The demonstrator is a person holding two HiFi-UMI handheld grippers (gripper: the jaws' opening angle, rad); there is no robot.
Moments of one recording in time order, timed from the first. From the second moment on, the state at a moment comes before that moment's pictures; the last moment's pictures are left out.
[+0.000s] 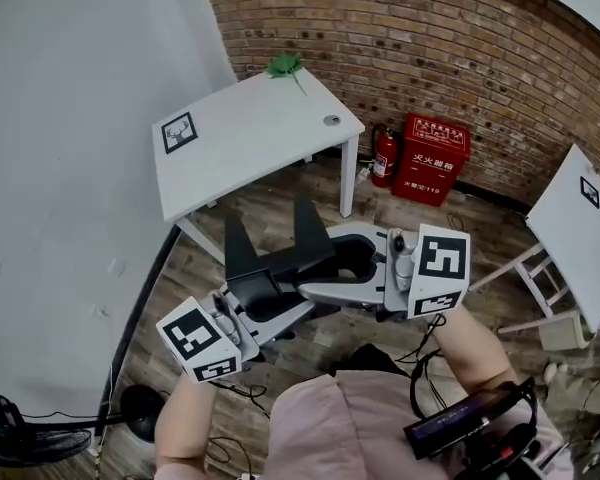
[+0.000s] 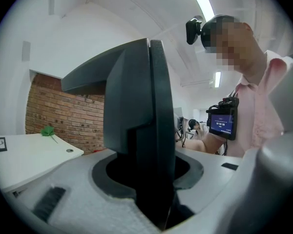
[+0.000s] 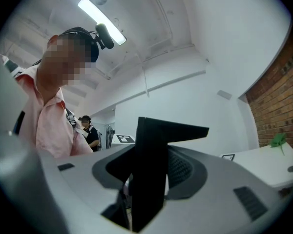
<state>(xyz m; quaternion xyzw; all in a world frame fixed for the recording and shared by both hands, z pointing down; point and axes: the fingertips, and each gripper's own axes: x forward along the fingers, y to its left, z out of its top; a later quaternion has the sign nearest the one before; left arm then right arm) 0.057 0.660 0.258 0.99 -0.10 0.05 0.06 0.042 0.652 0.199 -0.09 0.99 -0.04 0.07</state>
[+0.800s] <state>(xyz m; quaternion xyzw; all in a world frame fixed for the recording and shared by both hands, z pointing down) 0.074 0.479 0.315 0.98 -0.11 0.06 0.15 0.059 0.461 0.257 -0.09 0.99 -0.12 0.06</state>
